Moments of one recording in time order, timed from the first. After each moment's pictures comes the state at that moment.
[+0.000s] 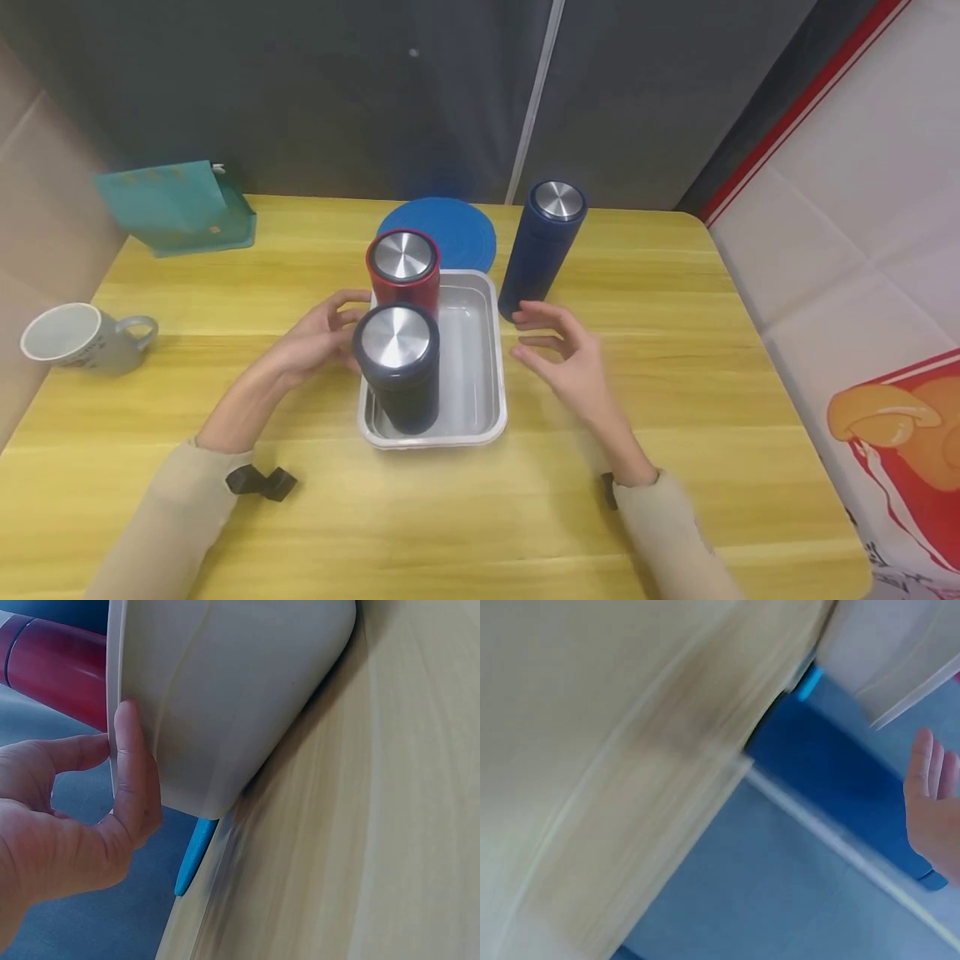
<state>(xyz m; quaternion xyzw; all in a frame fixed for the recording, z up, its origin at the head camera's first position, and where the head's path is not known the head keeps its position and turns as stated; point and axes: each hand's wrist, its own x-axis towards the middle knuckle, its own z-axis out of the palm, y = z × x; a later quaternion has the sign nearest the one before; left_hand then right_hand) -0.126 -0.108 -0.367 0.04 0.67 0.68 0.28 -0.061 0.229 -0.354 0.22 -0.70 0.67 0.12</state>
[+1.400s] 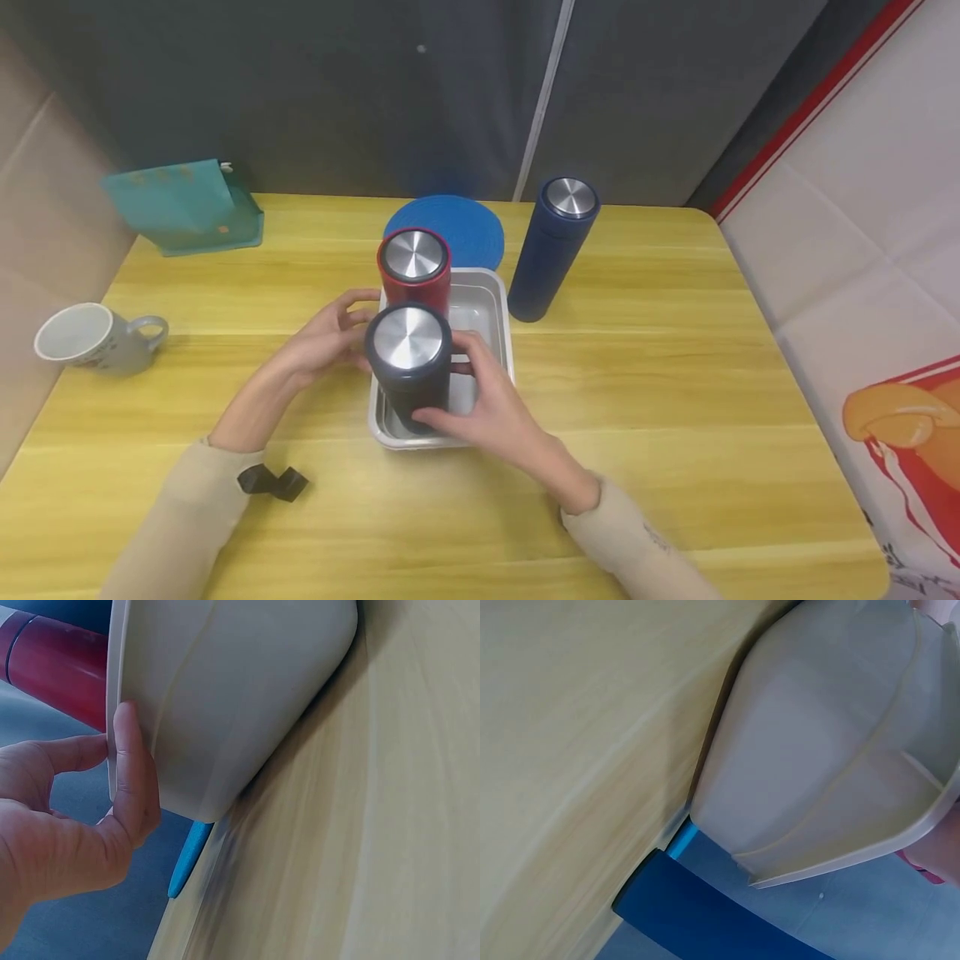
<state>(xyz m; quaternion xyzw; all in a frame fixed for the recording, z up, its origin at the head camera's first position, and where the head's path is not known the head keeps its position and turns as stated) -0.127 -0.108 -0.369 0.04 0.66 0.70 0.28 -0.028 0.137 -0.346 0.24 -0.78 0.57 0.04</state>
